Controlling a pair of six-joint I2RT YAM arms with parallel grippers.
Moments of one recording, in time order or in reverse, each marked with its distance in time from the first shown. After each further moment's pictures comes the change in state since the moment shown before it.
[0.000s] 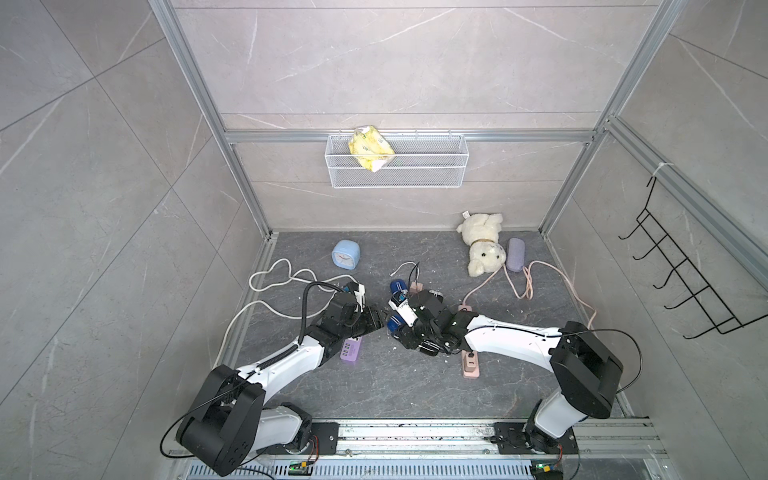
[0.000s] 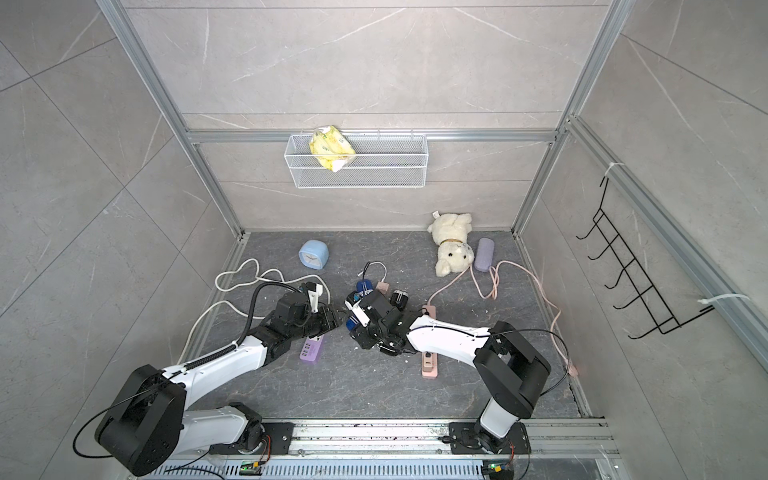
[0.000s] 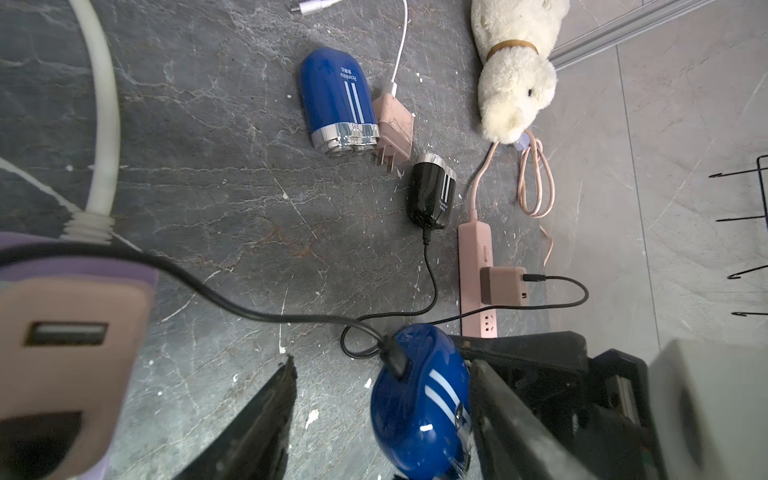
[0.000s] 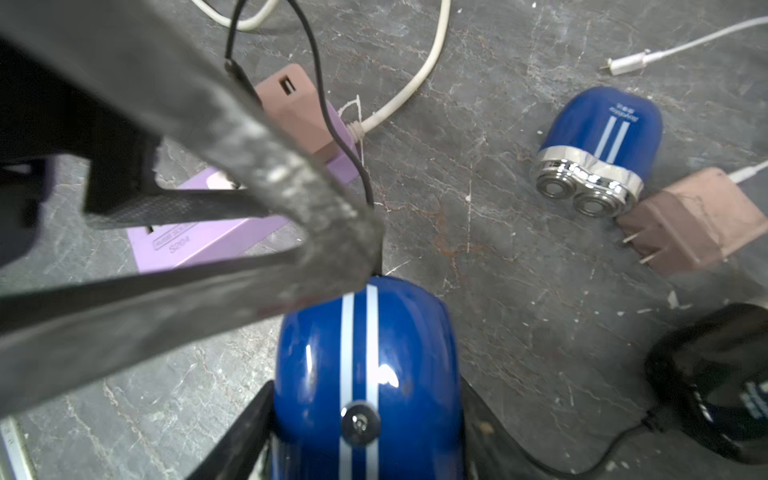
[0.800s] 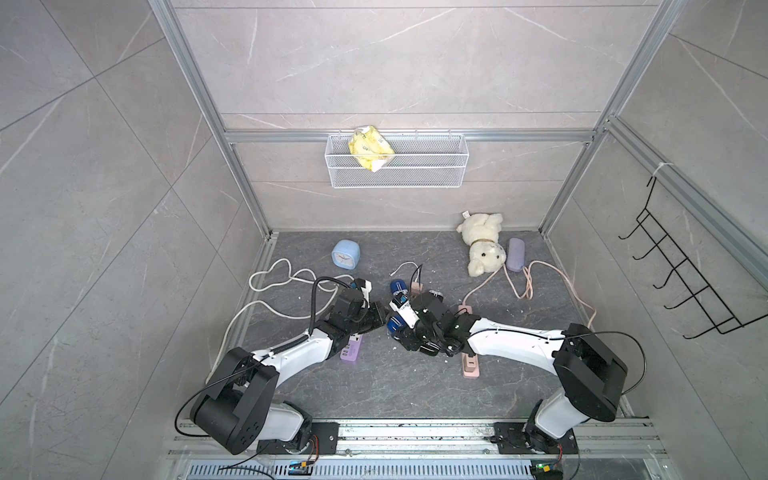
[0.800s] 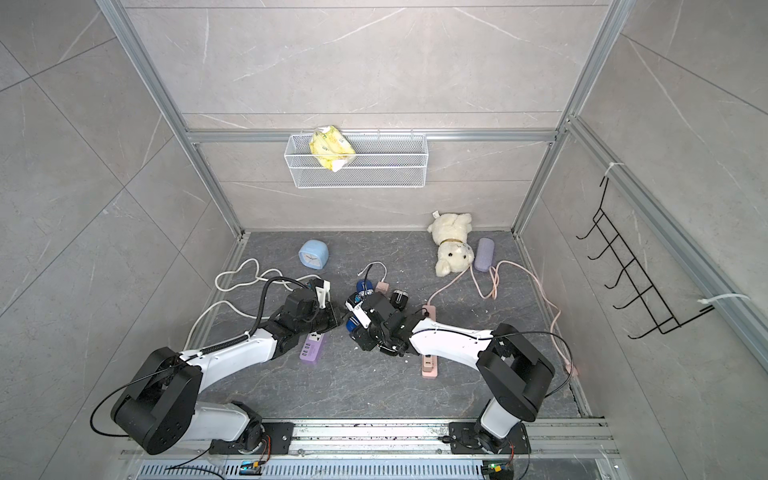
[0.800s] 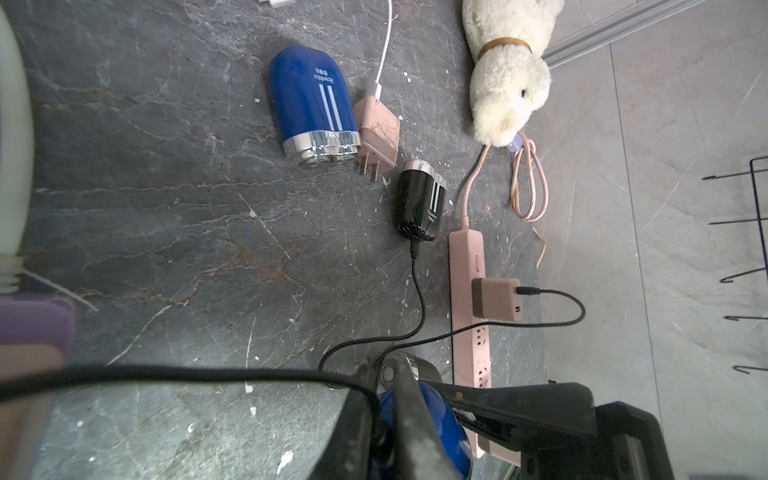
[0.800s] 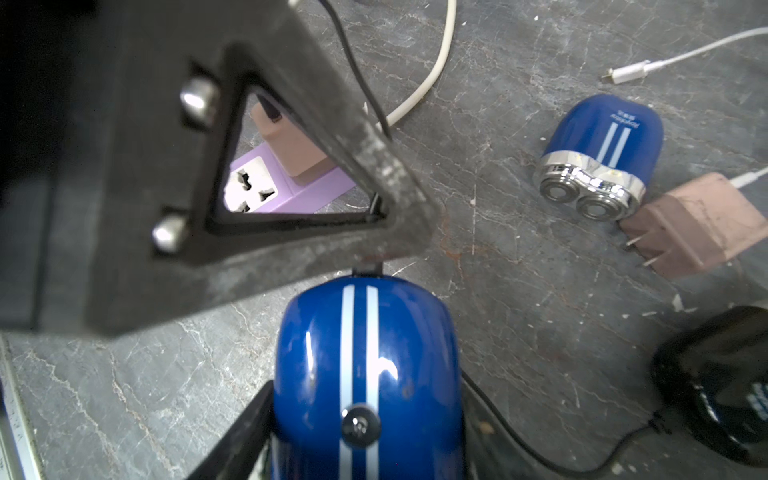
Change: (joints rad) left arm -0.026 0.093 0.040 0.079 0.005 -0.029; right arm 0.004 -0.017 -0.034 0.041 -0.003 0.004
